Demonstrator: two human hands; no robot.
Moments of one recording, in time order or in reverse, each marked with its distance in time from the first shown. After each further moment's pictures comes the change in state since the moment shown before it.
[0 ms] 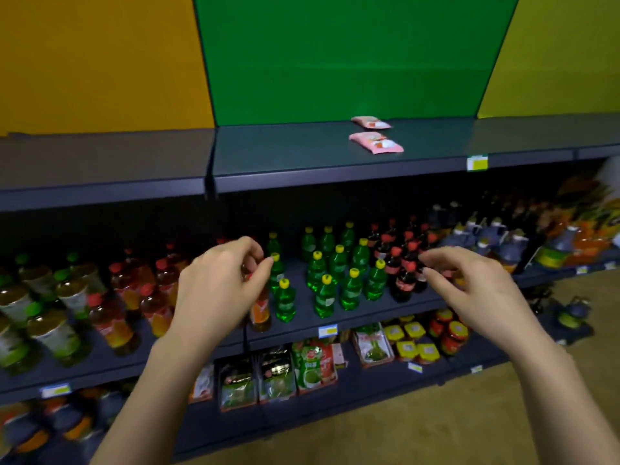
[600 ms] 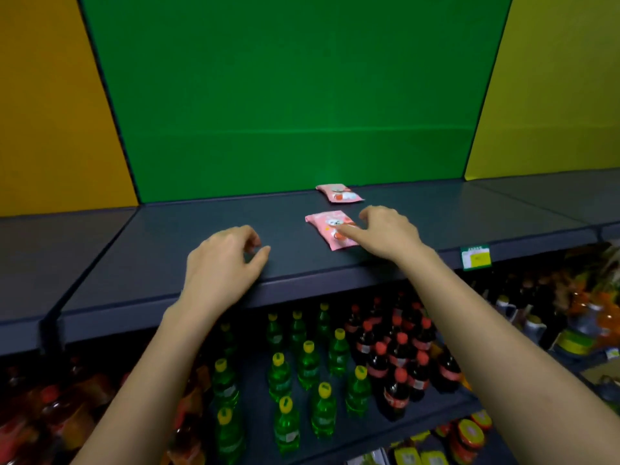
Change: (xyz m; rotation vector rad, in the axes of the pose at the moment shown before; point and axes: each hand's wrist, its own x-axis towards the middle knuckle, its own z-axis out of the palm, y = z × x) left_hand 0.271 0.048 0.134 0.061 0.039 0.024; right_hand 0.346 0.058 0.022 -0.115 -0.107 0.141
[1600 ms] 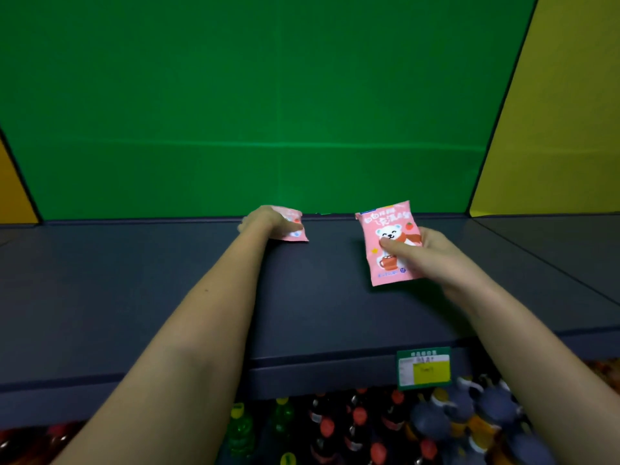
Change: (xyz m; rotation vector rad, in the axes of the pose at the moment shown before) left_hand 0.260 0.116 0.199 -0.103 -0.466 -0.613; right_hand 0.148 0.195 -0.038 0.908 -0.204 0.057
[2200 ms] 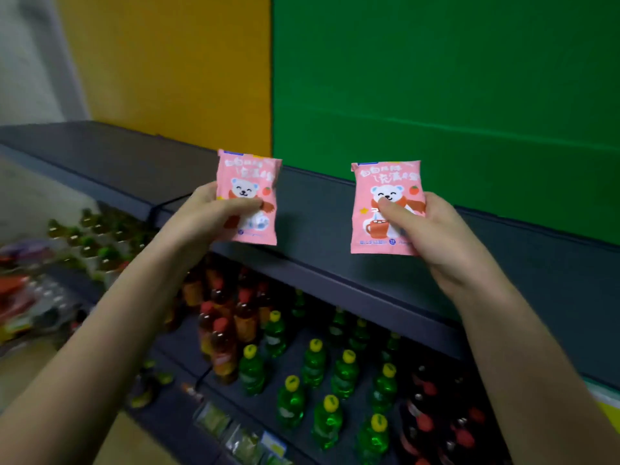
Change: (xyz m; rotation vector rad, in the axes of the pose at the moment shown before) left_hand -0.274 -0.211 -0.101 -0.947 0.513 0.012; right_hand -0.085 -0.075 0.159 0.214 -0.533 -0.285
